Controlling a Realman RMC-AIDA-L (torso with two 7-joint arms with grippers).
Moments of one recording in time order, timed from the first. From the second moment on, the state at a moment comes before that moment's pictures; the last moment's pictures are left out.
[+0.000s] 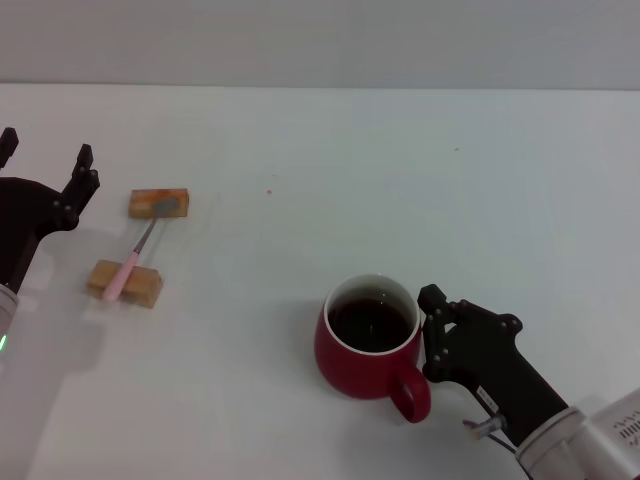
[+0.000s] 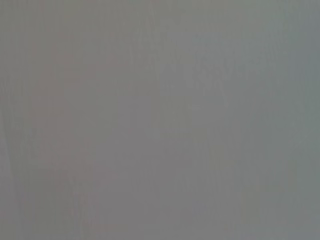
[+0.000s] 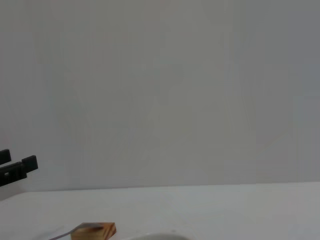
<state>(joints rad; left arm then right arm) -0.30 -2.07 2.10 0.29 -0.59 1.17 0.07 0.38 2.09 -0.26 0.60 -1.50 -1.30 -0.07</state>
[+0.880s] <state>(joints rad) -0.29 -2.07 2.10 0.29 -0.59 1.17 0.07 0.41 2.09 -0.21 0.60 -1.56 -1.24 -0.07</state>
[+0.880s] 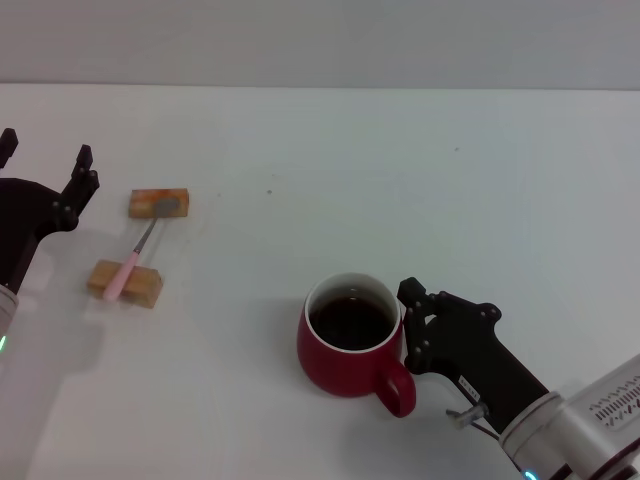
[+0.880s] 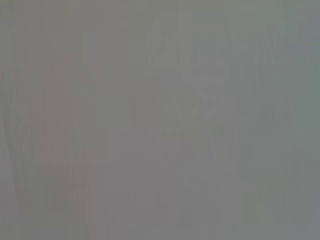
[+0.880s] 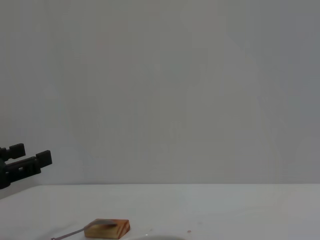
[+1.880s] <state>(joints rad) -0.30 -2.07 2.10 0.29 -0.59 1.17 0.07 0.31 2.09 -0.19 0.59 -1.56 -1.31 -0.07</state>
